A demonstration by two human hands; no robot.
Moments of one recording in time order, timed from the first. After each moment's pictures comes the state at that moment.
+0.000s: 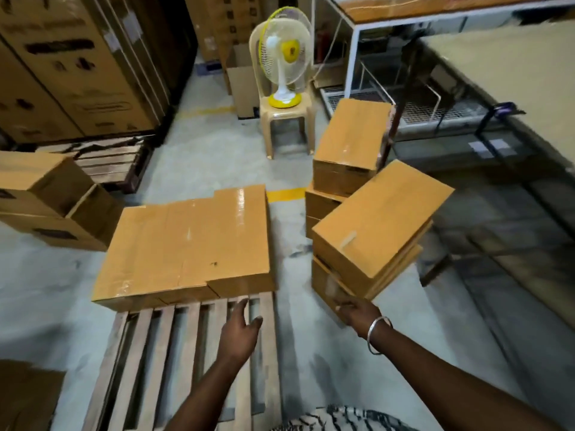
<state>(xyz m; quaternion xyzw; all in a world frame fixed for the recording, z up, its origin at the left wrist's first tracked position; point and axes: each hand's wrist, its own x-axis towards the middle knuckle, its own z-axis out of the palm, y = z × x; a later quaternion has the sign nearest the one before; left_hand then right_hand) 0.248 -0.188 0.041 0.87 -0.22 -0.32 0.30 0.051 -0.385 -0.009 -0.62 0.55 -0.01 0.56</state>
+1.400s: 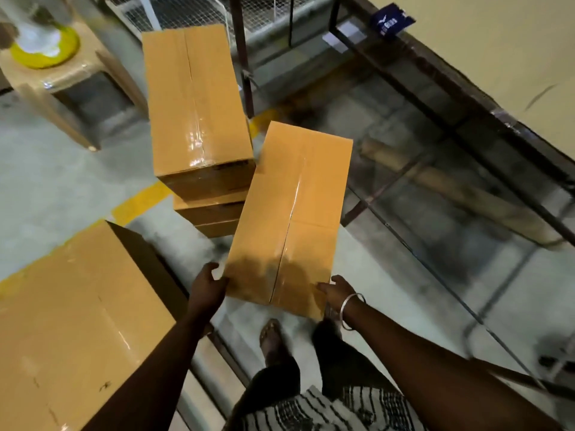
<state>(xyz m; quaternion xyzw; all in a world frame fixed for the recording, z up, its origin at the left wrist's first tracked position) 0.362 -0.624 -0.079 0.80 -0.38 -0.46 0.12 0.080 -0.632 -0.095 -0.30 0.78 -0.04 0.56</state>
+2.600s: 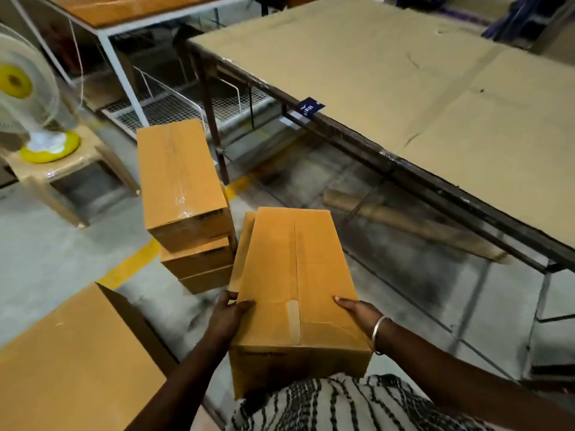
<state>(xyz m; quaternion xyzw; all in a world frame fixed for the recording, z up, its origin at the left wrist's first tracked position) 0.282 -0.568 0.023 0.69 -0.32 -0.60 0.25 -0.021 -0.543 0.023 -0.18 0.71 -0.24 0.64</state>
